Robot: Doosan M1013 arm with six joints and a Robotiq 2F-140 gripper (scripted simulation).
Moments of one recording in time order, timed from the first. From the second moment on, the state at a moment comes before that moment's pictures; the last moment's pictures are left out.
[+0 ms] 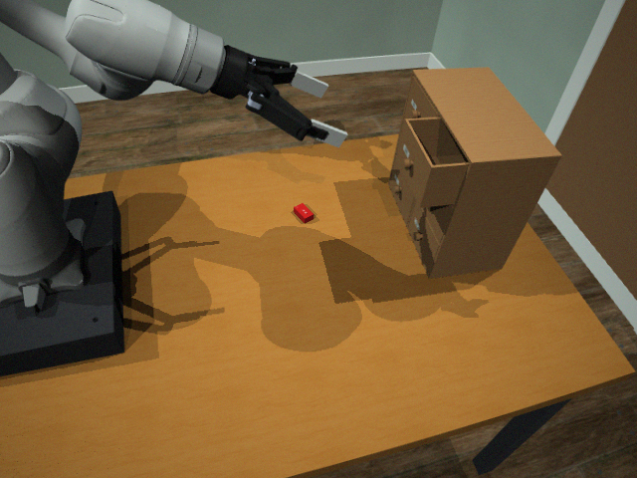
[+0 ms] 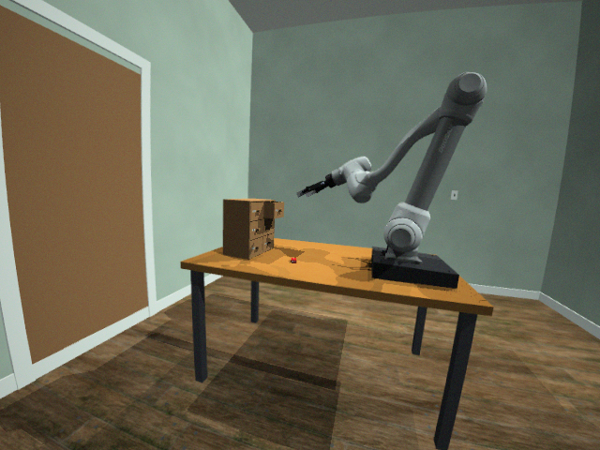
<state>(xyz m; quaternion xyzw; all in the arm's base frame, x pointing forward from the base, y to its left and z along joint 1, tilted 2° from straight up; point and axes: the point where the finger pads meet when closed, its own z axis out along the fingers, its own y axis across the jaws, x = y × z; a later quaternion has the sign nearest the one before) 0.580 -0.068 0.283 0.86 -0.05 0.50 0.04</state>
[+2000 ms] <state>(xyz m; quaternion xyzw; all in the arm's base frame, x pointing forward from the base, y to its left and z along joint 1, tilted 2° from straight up) 0.579 -0.061 0.306 0.92 -0.10 0.35 0.12</state>
